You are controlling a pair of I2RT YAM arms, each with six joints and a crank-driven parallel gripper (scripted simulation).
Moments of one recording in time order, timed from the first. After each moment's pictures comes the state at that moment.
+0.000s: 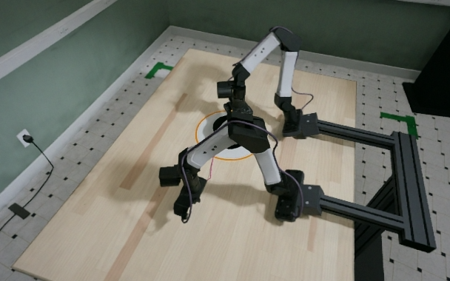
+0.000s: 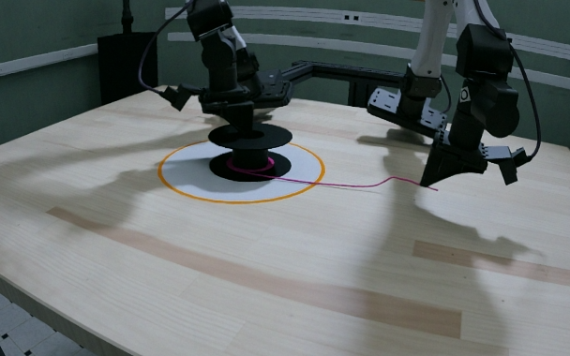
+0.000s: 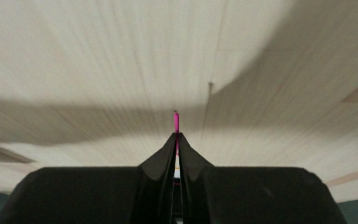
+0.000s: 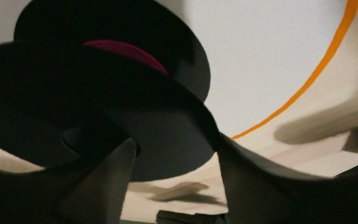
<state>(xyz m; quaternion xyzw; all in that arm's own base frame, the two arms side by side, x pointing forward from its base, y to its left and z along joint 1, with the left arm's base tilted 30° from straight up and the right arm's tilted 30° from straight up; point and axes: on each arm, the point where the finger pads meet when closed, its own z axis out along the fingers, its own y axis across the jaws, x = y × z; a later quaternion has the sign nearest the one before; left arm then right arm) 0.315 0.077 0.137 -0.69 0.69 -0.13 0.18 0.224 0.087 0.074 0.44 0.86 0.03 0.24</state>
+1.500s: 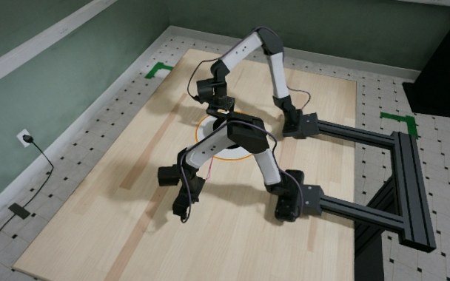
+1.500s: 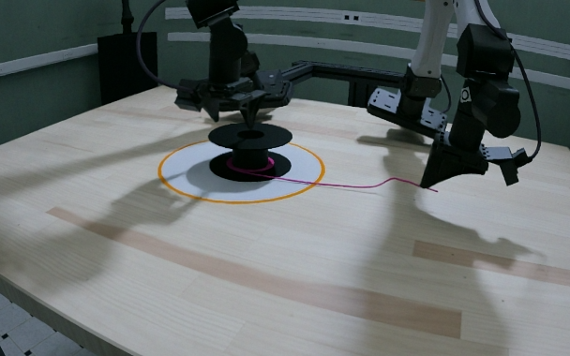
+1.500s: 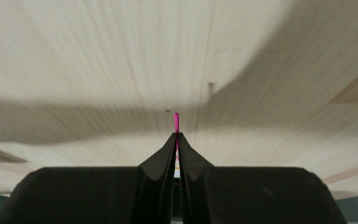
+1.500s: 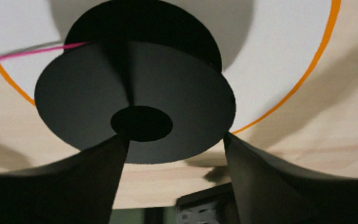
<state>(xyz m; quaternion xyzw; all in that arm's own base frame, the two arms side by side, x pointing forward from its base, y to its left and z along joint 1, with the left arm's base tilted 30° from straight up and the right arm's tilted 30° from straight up) 0.320 0.077 0.141 -0.69 0.68 -0.14 0.19 0.262 0.097 0.130 0.04 0.96 -0.12 0.23</state>
